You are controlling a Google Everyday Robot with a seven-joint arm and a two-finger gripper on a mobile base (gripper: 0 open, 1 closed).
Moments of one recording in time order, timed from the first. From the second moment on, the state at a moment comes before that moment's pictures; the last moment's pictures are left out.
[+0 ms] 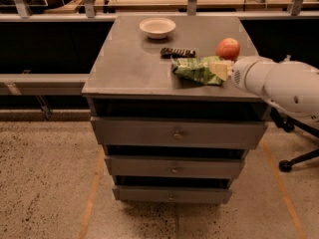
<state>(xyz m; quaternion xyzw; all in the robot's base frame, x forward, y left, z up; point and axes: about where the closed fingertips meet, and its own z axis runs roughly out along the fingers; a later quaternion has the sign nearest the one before) 0.682 -0.206 0.892 -0.11 0.80 0.06 0.59</state>
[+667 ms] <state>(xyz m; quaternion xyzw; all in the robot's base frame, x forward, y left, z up) 0.612 -0.234 0.948 -0.09 0.78 0.07 0.61</state>
